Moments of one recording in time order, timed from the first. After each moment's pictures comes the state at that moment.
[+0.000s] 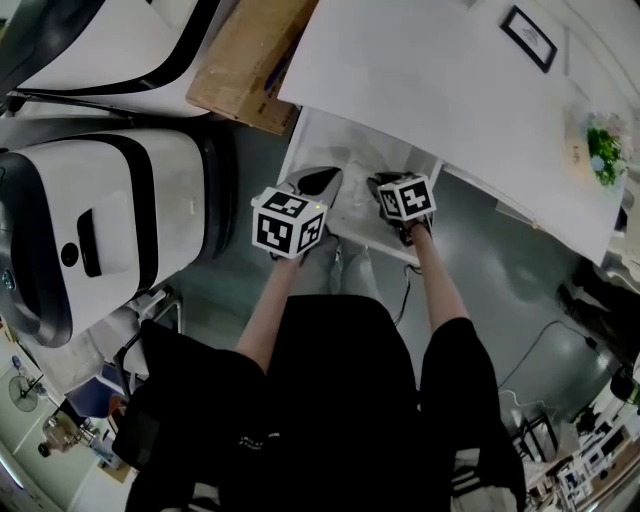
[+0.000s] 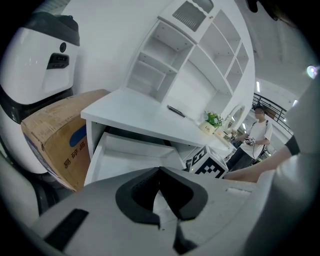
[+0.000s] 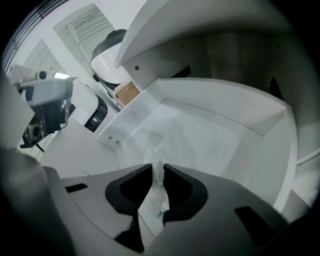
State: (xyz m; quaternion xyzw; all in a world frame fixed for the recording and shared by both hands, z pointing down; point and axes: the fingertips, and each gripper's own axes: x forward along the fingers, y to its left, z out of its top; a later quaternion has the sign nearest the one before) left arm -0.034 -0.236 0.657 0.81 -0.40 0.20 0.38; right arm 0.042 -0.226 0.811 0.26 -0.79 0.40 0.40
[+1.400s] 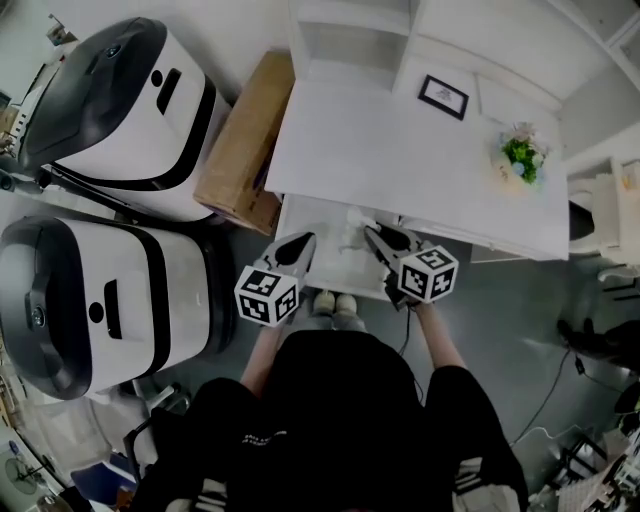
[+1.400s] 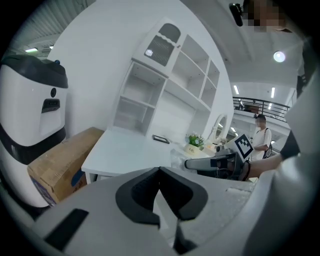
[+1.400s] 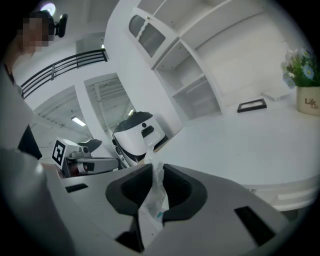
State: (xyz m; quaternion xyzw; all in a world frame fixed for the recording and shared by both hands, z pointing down) left arm -0.035 -0.220 0.525 0.87 -0.41 0.11 0.25; right arm 0.085 -0.239 0.551 0.37 -0.87 0.32 0.08
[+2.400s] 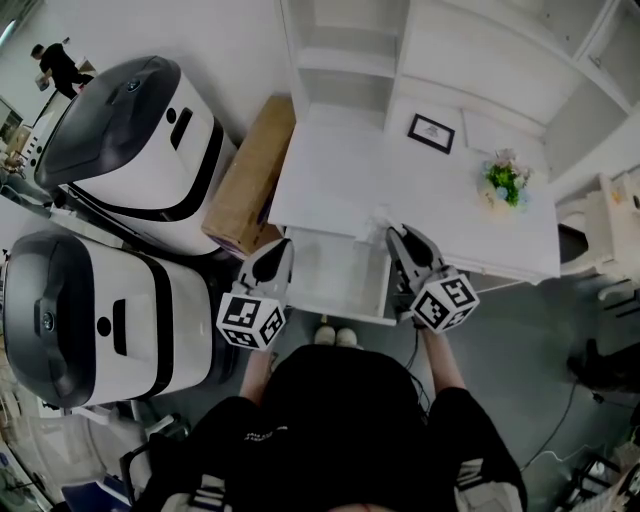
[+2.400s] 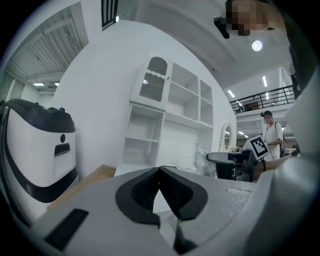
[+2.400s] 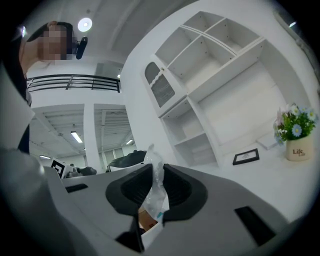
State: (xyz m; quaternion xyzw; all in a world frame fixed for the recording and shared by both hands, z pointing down) left arm -0.067 -0.231 0.410 0.87 -0.48 0.02 0.11; right arm 0.135 -0.248 0.404 0.45 -0.87 0.17 -0.10
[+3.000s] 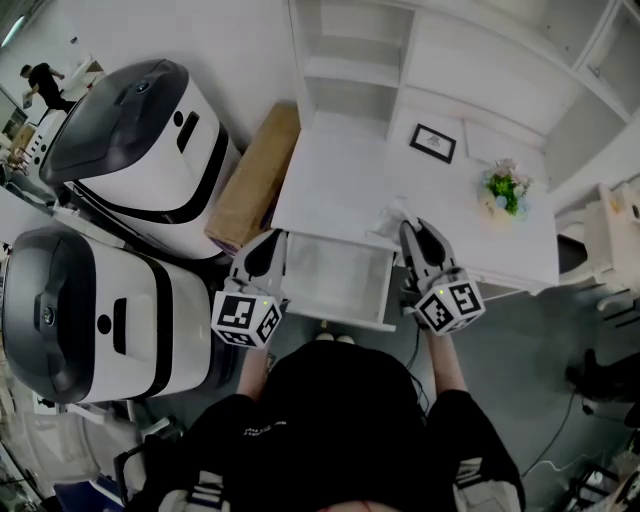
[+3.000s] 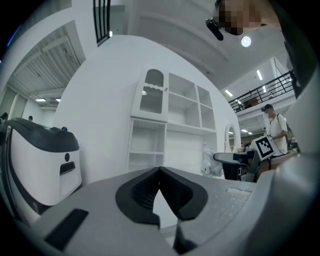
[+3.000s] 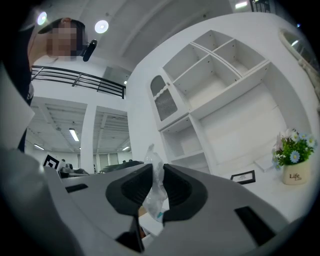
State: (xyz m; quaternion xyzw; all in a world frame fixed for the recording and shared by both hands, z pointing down) left arm -0.082 -0.239 0.366 0.86 -0.51 0.00 0.04; right arm 0.152 -0.254 0.364 0.48 -0.86 0.09 -0.12
